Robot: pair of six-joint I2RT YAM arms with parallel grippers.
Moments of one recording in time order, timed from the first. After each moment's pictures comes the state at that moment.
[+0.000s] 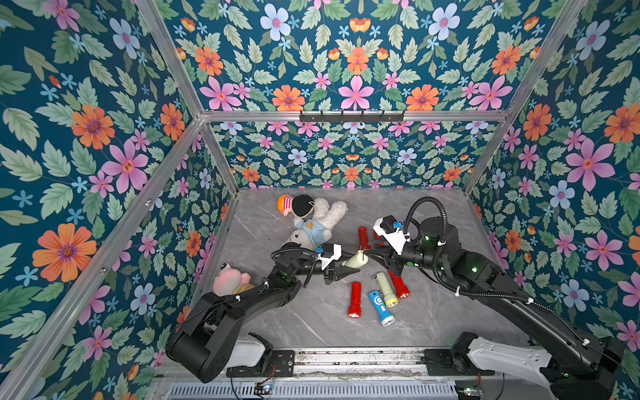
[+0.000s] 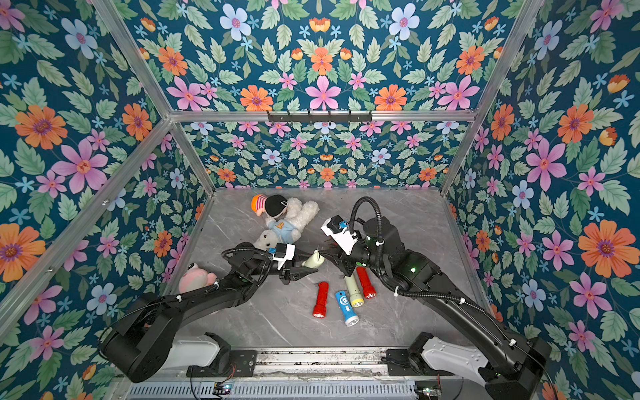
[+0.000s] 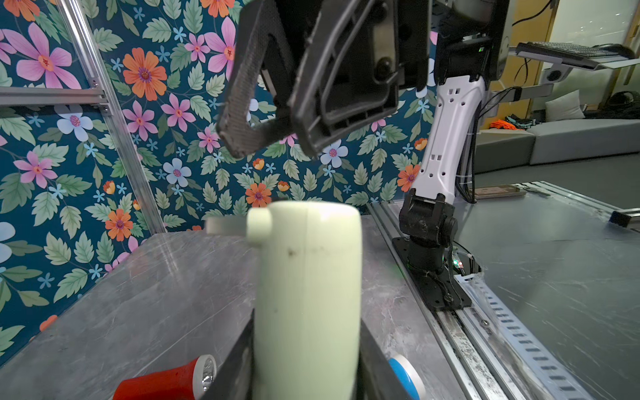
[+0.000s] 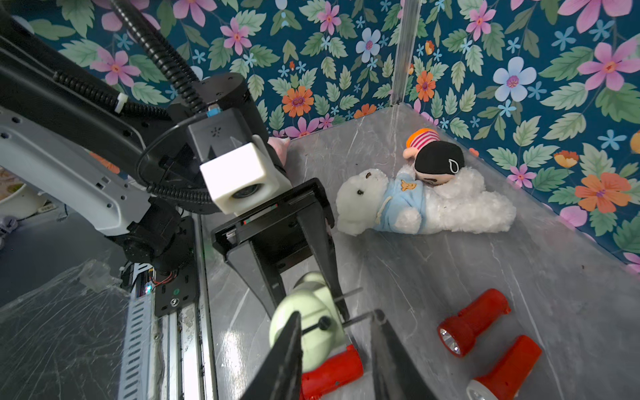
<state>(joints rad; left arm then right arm) -0.58 1.34 0.52 0.99 1.03 0.00 0.76 1.08 1.14 -0.45 -0.34 -0.11</state>
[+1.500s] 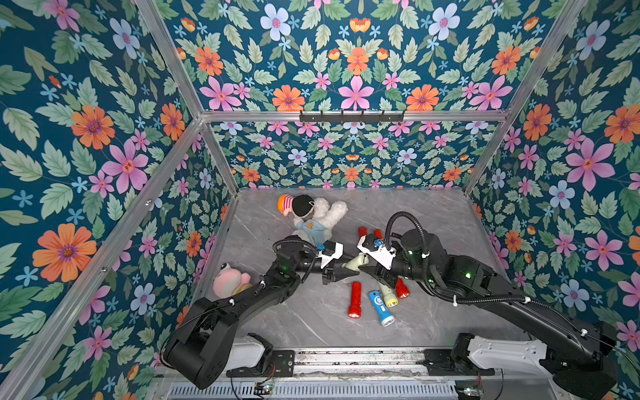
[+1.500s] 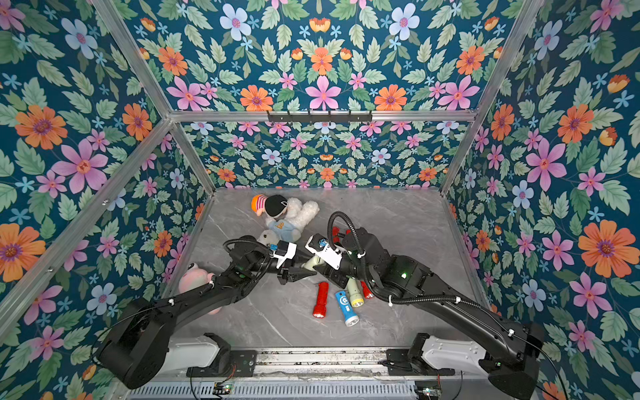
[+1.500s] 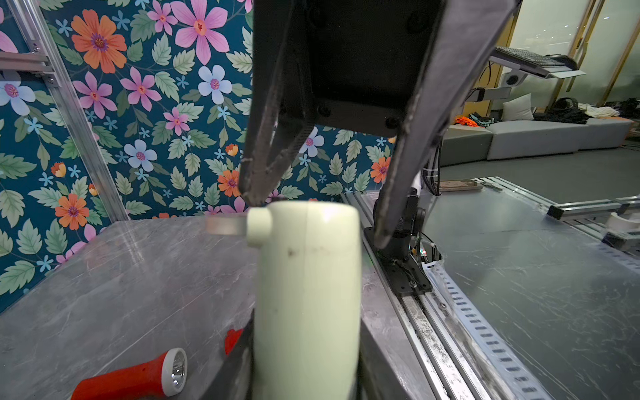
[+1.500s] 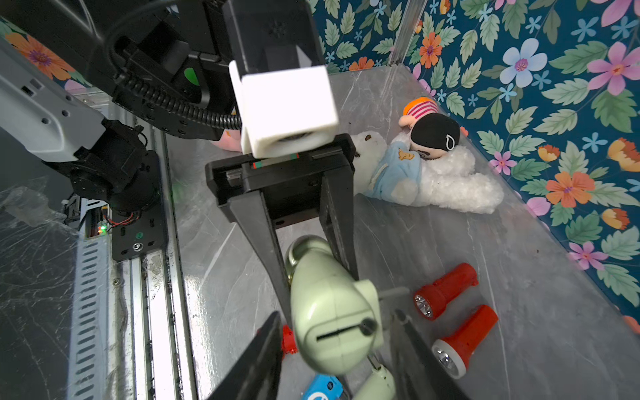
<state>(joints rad) -0.57 1.30 0.58 0.78 1.13 0.03 0.95 1.12 1.20 -0.61 -0.07 -0.22</state>
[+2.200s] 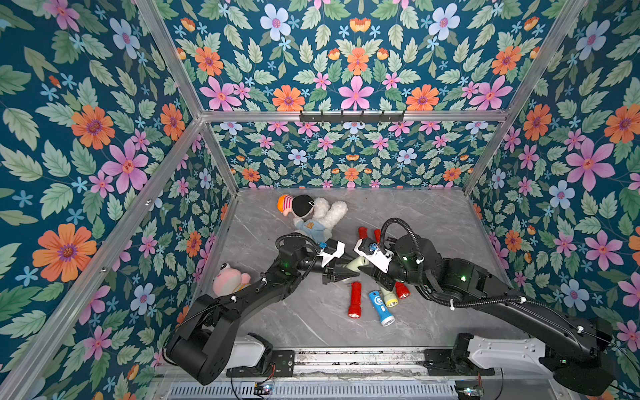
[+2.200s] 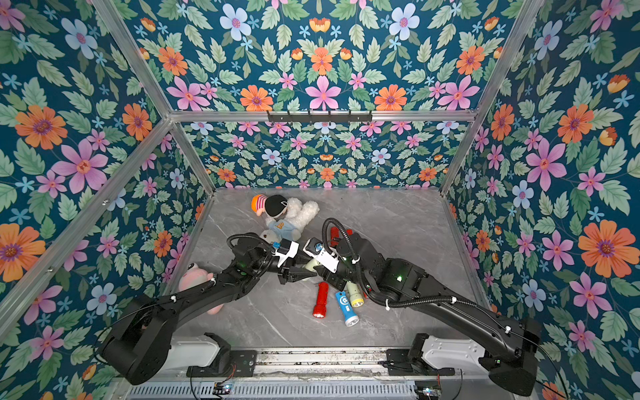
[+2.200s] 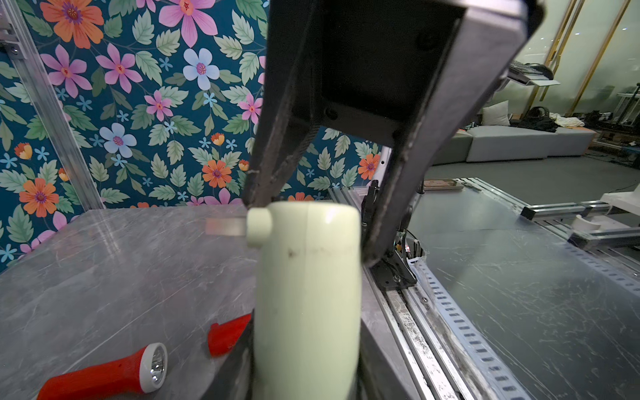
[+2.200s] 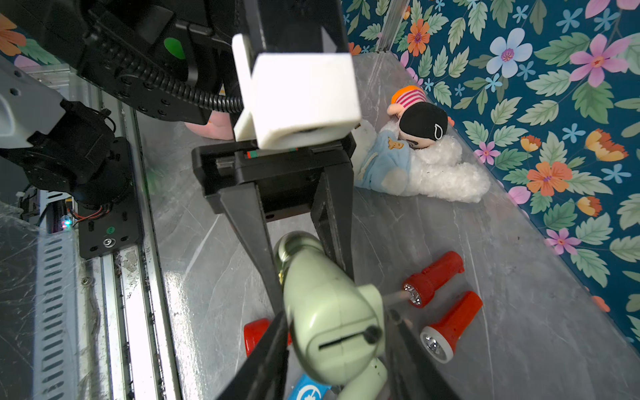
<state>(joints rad) -0.57 1.33 0.61 0.73 1.18 0.02 1.01 1.14 1.19 -0.62 0.04 -0.21</state>
